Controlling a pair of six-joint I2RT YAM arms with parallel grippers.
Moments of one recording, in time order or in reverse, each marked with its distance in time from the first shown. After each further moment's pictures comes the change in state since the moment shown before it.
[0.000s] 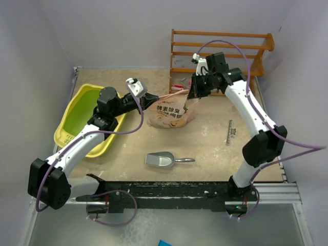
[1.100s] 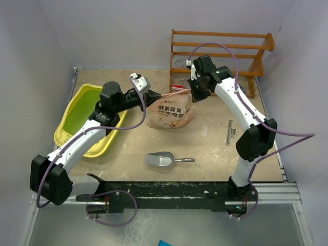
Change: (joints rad) left arm -0.019 0.042 0.093 -0.090 -0.004 0.005; right arm 0.084 0.138 0.068 -0.103 0.365 -0.035
